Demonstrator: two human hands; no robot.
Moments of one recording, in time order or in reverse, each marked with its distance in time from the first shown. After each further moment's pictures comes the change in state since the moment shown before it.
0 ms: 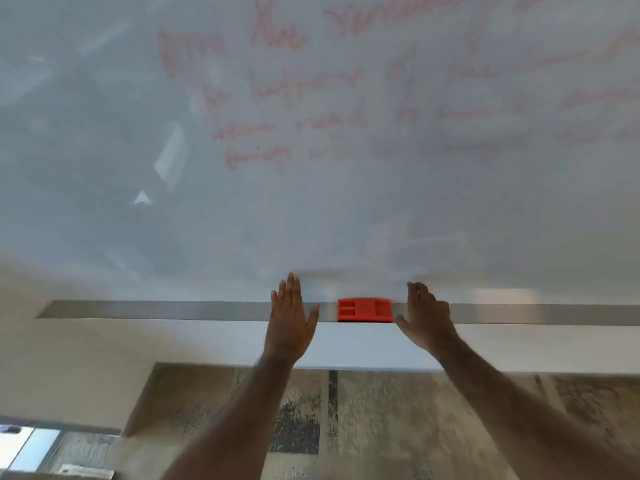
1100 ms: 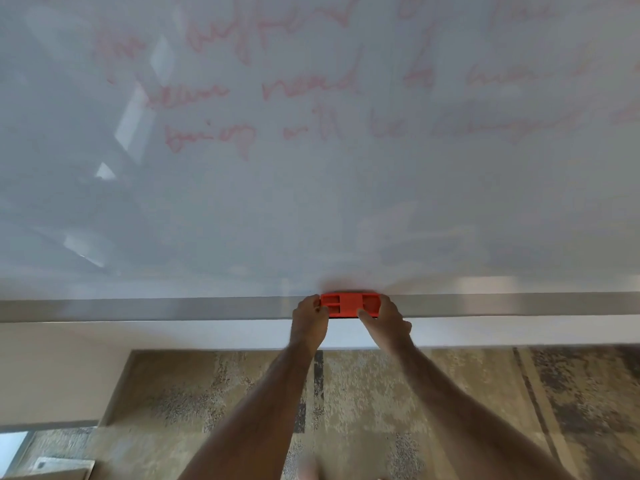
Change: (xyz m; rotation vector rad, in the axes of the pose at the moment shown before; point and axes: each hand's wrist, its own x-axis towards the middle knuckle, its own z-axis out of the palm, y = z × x) left_hand 0.052 0.054 0.064 -0.617 -0.221 -0.489; right_hand 0.033 -0.042 0.064 0.599 -0.139 0.330
